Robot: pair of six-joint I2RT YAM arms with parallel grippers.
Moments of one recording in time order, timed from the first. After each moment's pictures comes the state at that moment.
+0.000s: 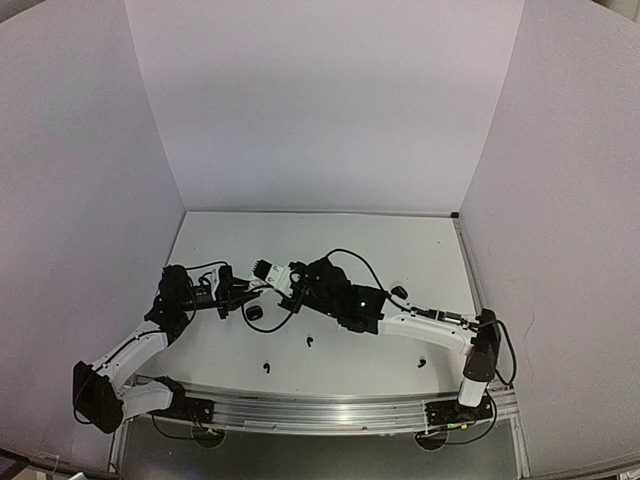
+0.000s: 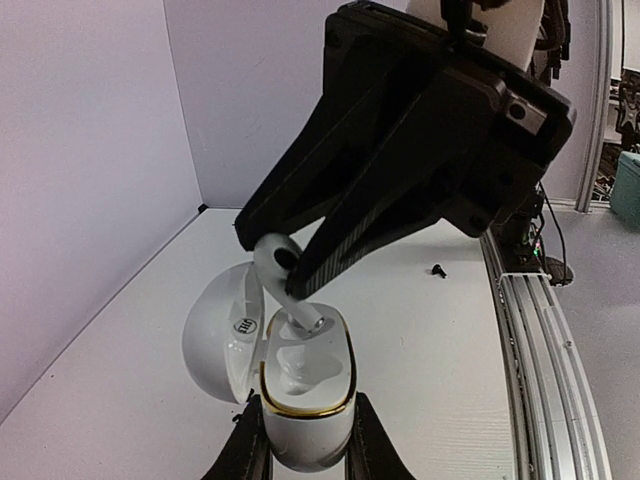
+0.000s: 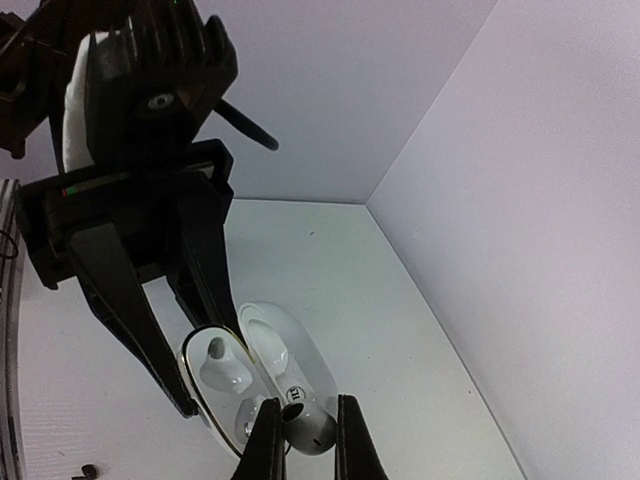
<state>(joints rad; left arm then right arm) -0.41 1.07 0.66 0.32 0.94 0.20 1.15 1.84 1.70 -0.11 0.16 -0.41</state>
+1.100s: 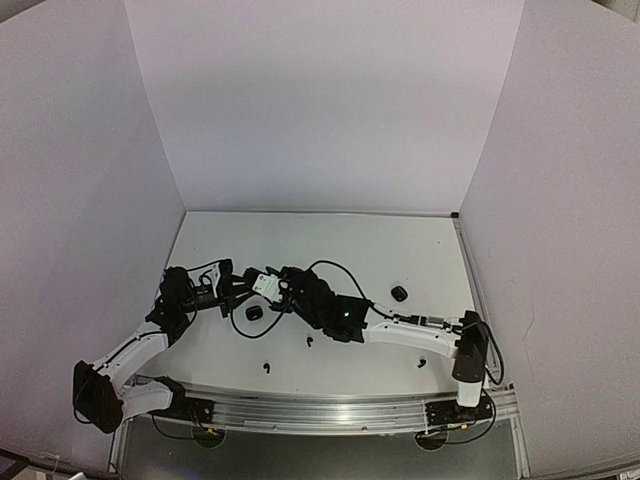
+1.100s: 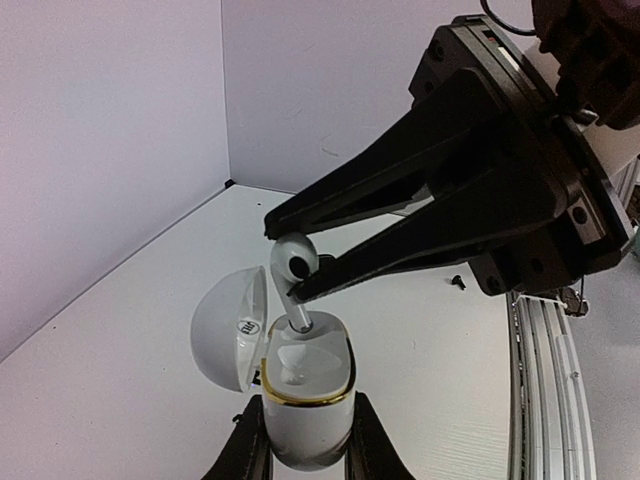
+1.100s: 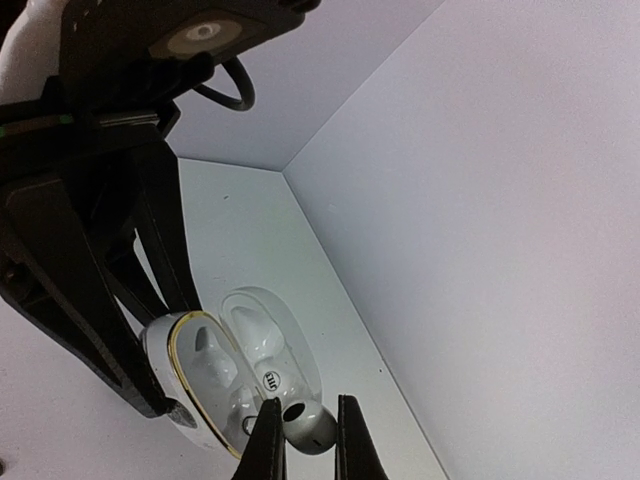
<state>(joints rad) -0.41 1.07 0.64 0.33 0.83 0.08 1.21 1.93 1.73 -0.05 0.45 -0.59</state>
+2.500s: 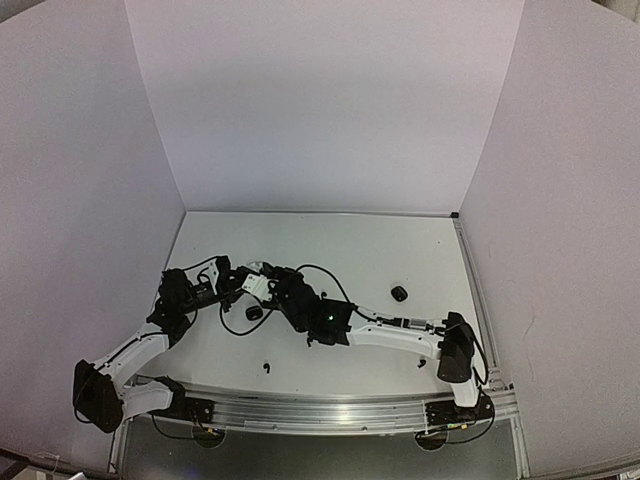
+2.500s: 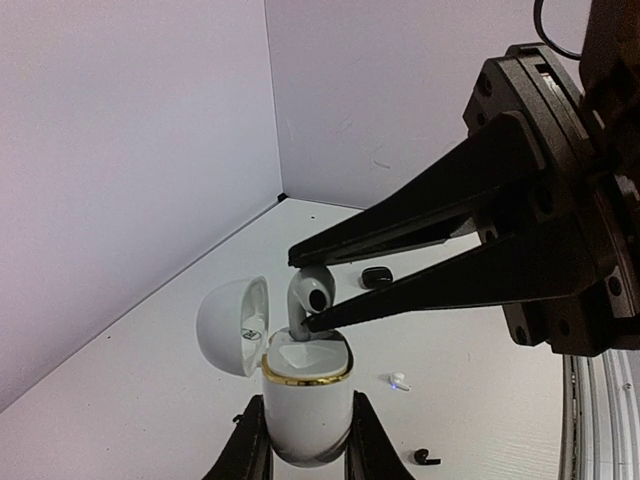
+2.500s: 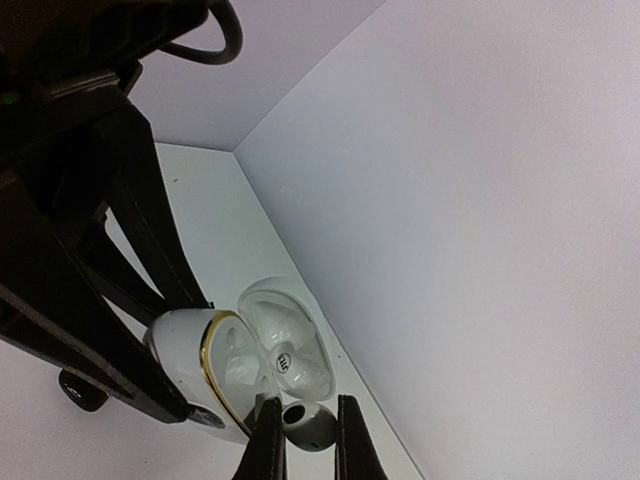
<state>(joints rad) -0.42 1.07 0.61 0.42 0.70 0.11 1.24 2.04 1.83 -0.01 0.63 -0.65</state>
